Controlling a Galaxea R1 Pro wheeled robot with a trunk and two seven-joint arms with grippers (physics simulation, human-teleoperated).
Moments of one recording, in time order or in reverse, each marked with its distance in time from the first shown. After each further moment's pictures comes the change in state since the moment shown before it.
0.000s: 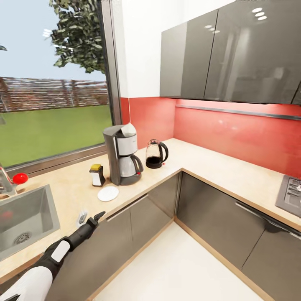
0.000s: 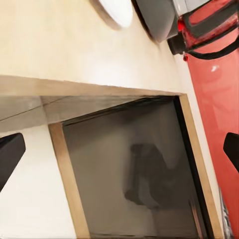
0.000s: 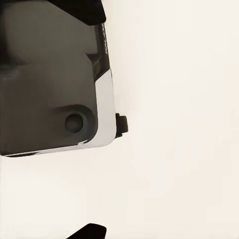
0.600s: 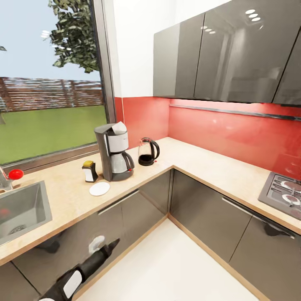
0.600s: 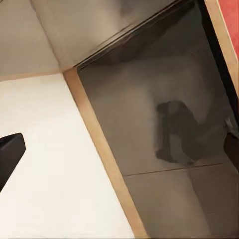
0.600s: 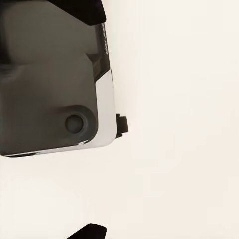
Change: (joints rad) left arm 0.160 -0.085 -0.169 0.029 -0.078 -0.224 -0.026; right arm 0.000 0.001 0.000 0.000 0.000 0.000 0.000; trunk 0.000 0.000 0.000
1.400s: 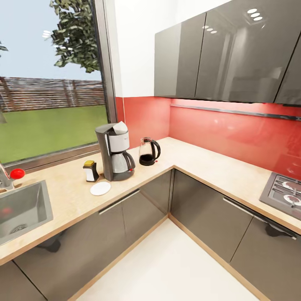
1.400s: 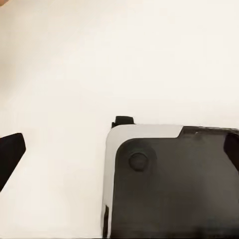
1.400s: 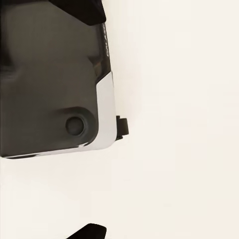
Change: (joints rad) left arm 0.345 0.122 -0.179 0.246 -0.397 -0.269 0.461; right arm 0.002 0.002 0.003 -0.003 0.001 0.002 0.007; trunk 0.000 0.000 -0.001
